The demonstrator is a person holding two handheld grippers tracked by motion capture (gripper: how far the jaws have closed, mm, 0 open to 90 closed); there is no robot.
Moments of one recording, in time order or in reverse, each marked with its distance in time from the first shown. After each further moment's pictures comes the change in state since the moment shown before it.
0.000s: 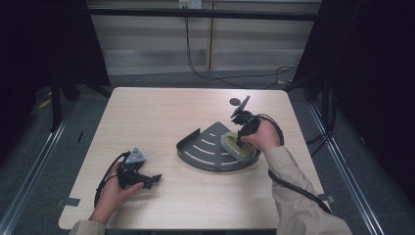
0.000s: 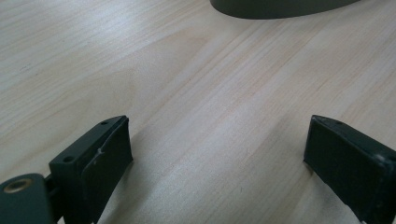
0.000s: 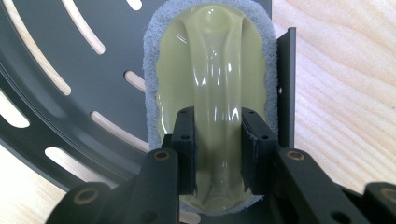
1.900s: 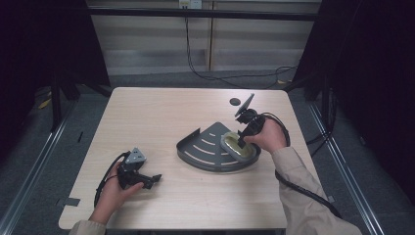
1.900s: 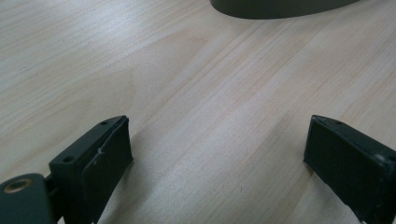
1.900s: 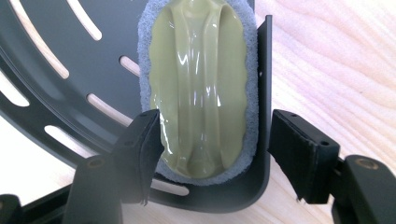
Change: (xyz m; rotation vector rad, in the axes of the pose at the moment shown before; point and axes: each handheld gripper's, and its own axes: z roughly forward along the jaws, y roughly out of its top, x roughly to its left) left arm 0.000 0.000 0.000 -0.001 0.000 -0.001; right arm -0.002 -0.009 -0.018 -0.004 -0.028 -0.016
